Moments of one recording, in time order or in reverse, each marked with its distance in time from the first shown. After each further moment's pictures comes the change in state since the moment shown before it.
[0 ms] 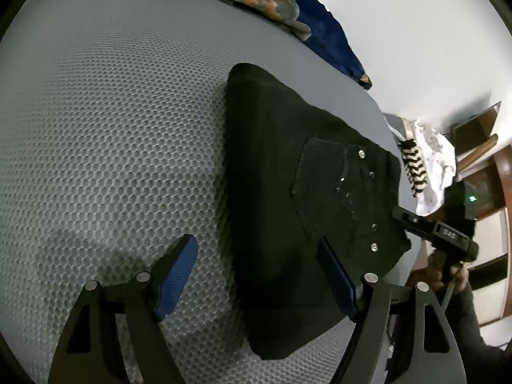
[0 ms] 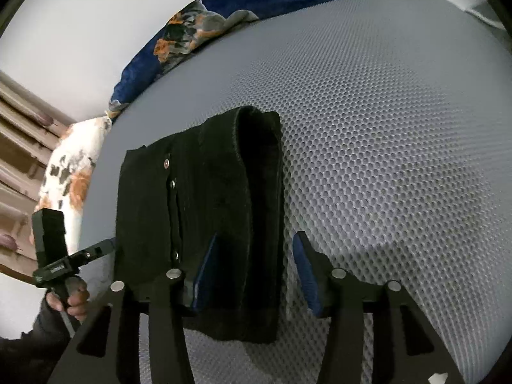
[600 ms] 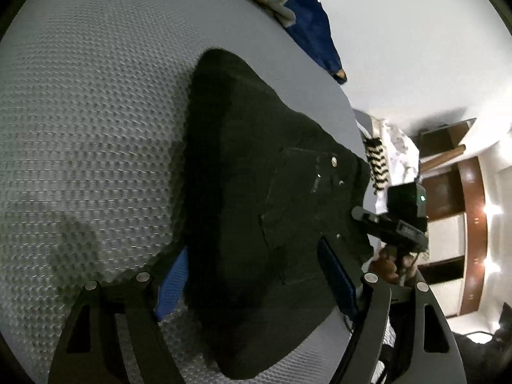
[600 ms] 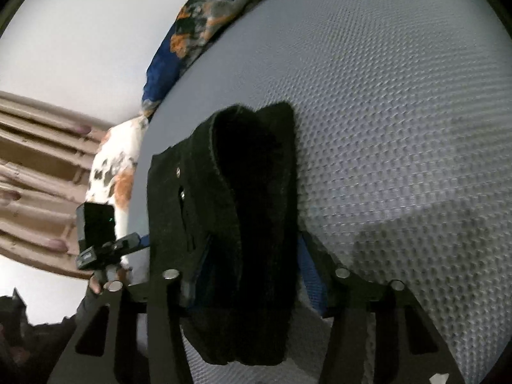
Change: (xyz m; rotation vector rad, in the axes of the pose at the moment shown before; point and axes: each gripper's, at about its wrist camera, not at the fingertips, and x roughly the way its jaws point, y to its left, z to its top) left arm 0.022 0.009 0.029 -0.063 0.110 -0.219; right arm 0.032 -0.027 0.022 0.053 0.123 0.283
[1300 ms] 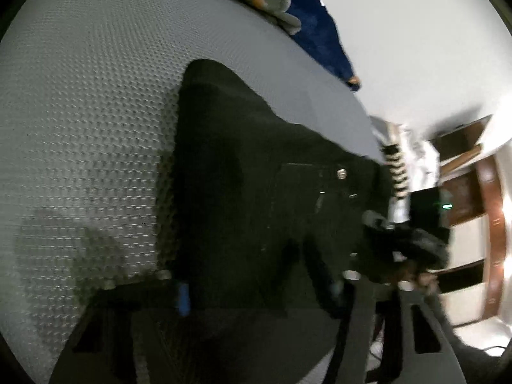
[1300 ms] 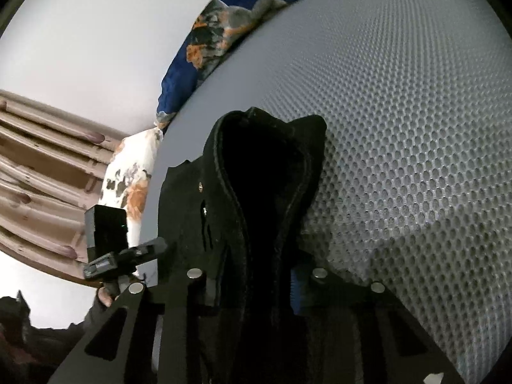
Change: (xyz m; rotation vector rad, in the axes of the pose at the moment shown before) left arm 0.025 -0.029 0.012 0.043 -0.083 0.159; right arm 0.010 0.029 -0.003 -0.026 -0.114 0.011
